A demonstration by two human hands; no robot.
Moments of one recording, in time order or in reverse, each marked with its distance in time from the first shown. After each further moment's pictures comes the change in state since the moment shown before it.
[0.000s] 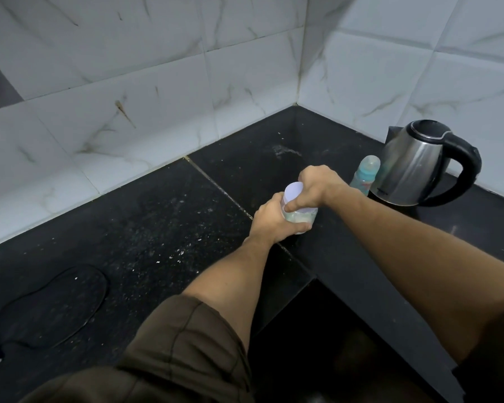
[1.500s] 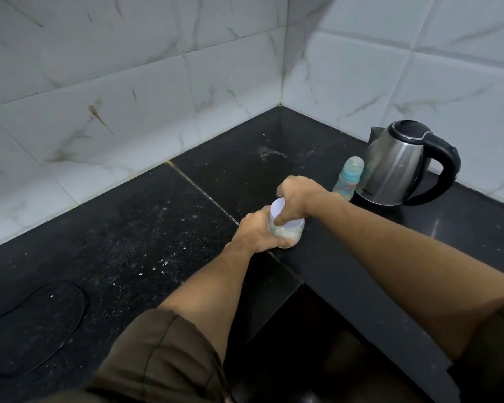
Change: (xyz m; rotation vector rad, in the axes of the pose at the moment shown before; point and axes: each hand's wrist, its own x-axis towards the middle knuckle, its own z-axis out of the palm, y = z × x) left_hand 0.012 -0.016 0.005 0.169 -0.168 -0.003; right_hand -0.007 -0.004 0.004 -0.211 -0.096 -0.116
